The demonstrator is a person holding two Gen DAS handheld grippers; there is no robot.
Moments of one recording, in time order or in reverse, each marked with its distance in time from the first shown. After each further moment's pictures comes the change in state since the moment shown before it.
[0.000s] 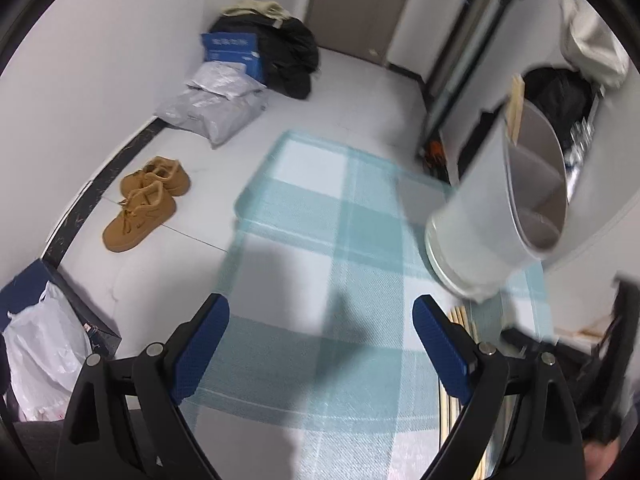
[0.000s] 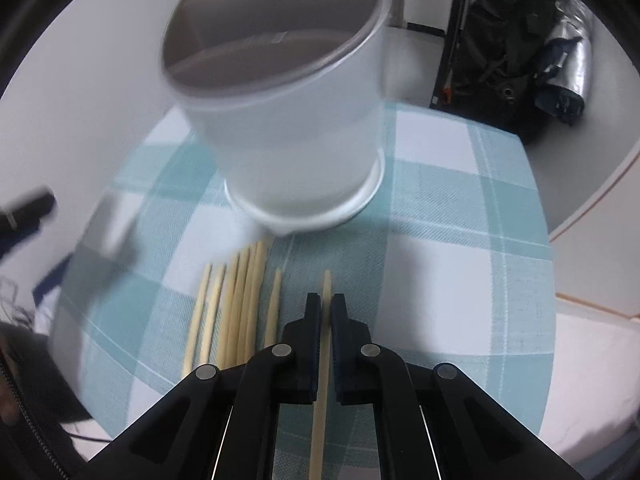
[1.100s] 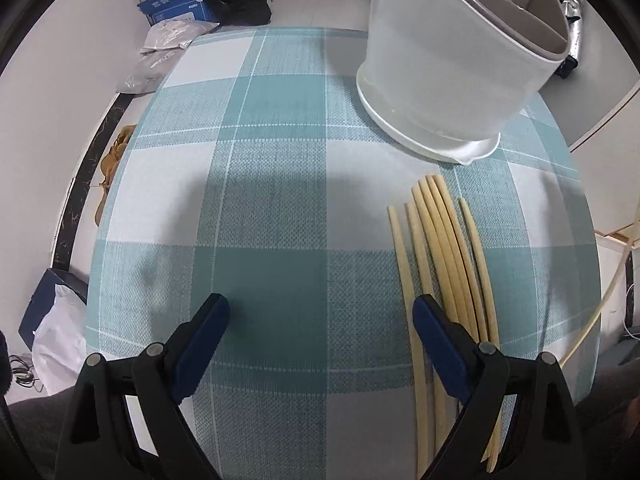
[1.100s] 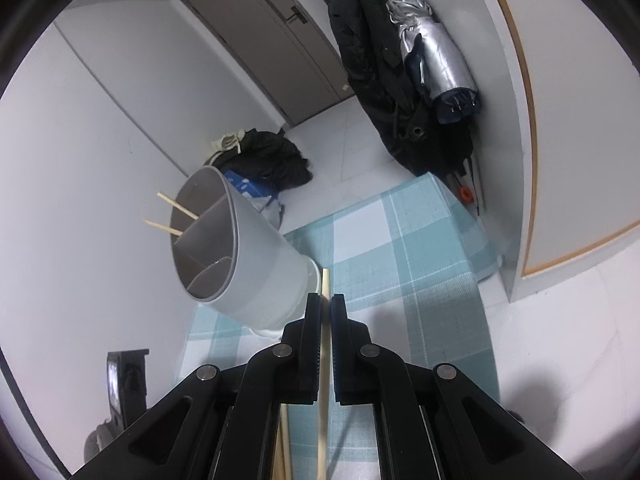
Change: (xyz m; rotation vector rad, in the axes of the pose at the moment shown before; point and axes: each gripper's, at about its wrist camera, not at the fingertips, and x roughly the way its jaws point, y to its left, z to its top) left arm 0.046 -0.070 -0.040 0.197 0.303 0.122; right arm -0.088 -0.107 -0.021 0.395 -0.337 0.251
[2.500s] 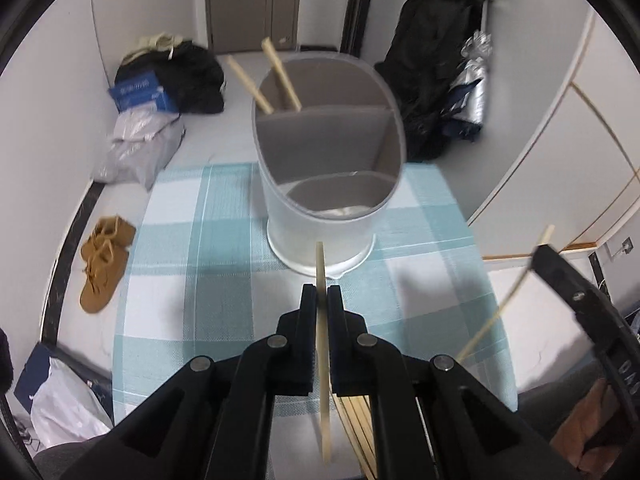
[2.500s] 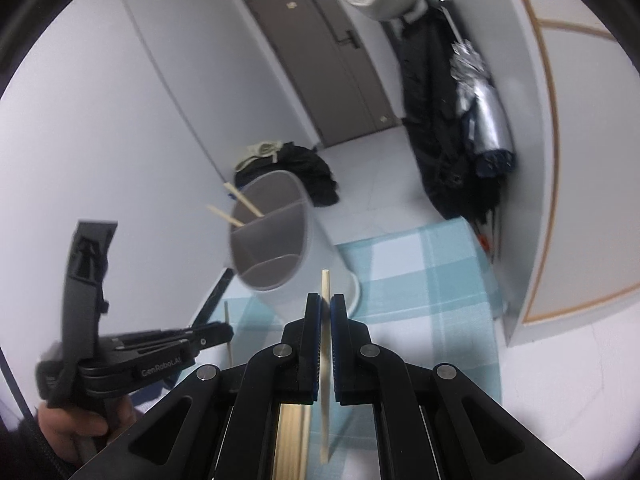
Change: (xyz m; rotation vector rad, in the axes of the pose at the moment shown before) left arm -0.101 -0.036 0.006 0.116 -0.304 -0.136; right arm -0.038 0.056 -0.021 -0.226 -0.104 0.049
